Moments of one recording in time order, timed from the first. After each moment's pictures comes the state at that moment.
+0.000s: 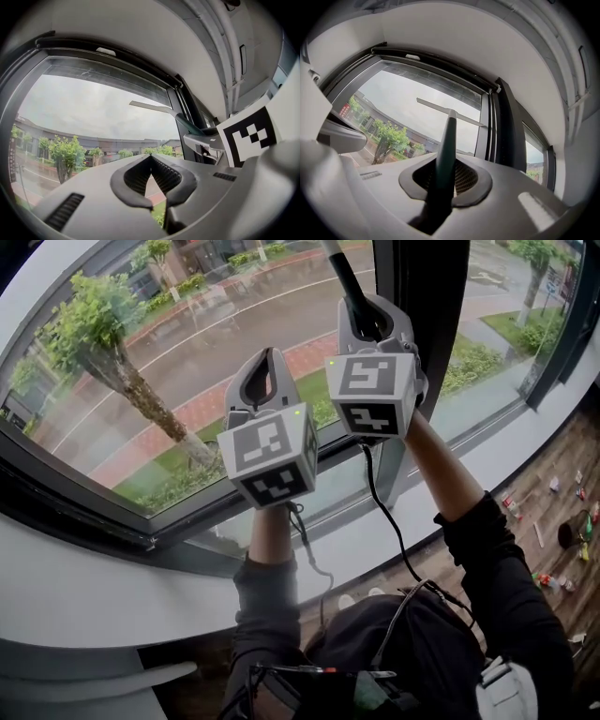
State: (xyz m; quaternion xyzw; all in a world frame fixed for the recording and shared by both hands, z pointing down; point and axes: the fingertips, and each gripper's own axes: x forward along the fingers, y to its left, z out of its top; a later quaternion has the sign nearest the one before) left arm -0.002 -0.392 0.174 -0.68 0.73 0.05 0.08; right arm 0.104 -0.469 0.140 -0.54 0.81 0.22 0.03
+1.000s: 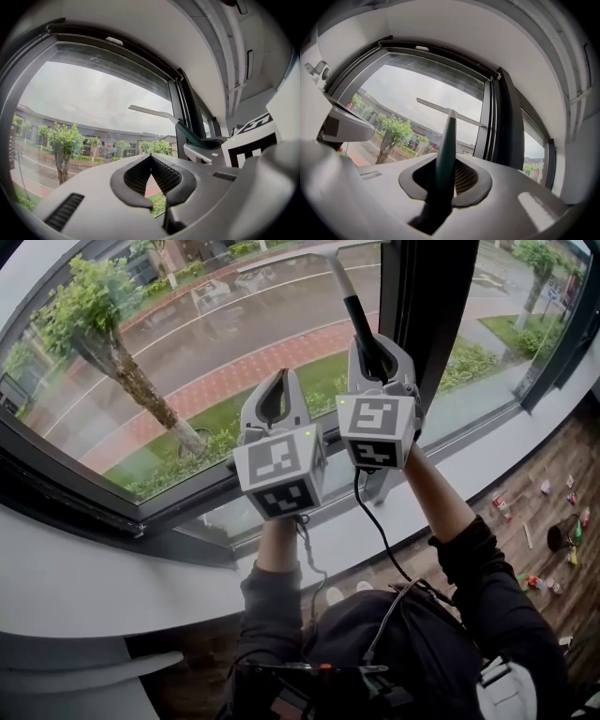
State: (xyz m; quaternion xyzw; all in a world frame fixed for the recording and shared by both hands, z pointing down) left arm -0.002 -0.384 0.235 -0.69 0.72 0.04 0.03; right arm 0.103 -0.457 0.220 -0.54 0.82 0.19 -0.02
